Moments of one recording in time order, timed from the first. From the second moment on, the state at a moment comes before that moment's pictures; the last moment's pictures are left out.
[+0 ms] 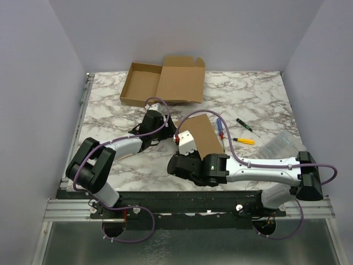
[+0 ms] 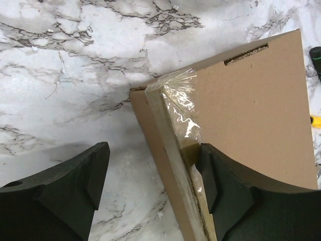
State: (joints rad) left arm -0.52 1.58 0.76 0.17 0.03 -0.67; right arm 1.39 1.48 1.22 -0.78 0.72 0.72
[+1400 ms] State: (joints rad) left arm -0.68 1.38 0.74 -0.03 0.03 -0.58; right arm 1.46 1.38 1.18 -0.75 0.85 0.78
